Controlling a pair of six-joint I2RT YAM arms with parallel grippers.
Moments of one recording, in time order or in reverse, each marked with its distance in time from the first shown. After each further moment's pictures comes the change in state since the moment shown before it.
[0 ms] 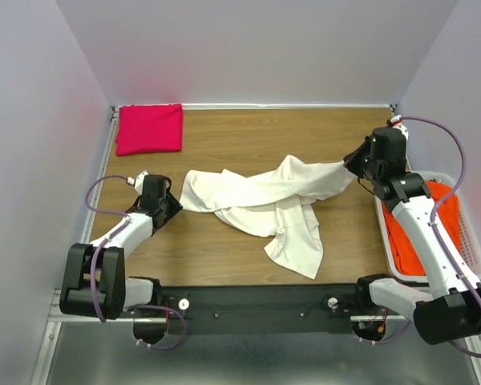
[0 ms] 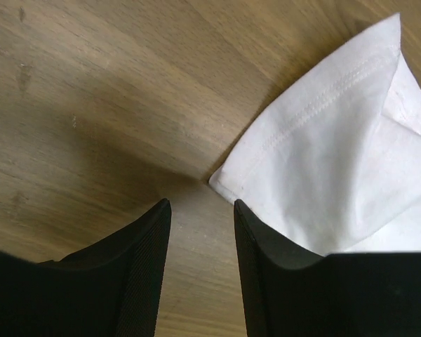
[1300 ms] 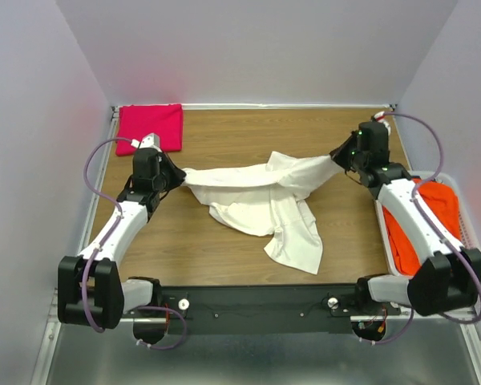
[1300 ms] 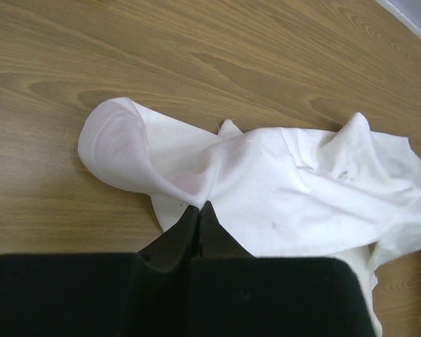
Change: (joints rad) left arm 0.001 -0.038 0.227 0.063 0.241 0.182; right arm 0.000 0.231 -0.084 0.217 -0.099 0.050
